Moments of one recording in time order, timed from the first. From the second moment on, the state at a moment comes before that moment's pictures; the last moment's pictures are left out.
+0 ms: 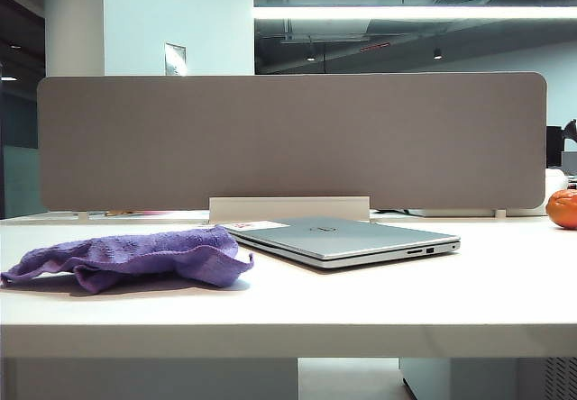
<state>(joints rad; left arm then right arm) -0.02 0.70 0.41 0.11 0.24 0.03 0.00 0.00 0.01 -0.12 -0.67 0.22</state>
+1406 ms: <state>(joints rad) -0.29 1.44 0.60 0.26 0.13 0.05 0.00 0.00 0.01 -0.13 -0.66 0.22</state>
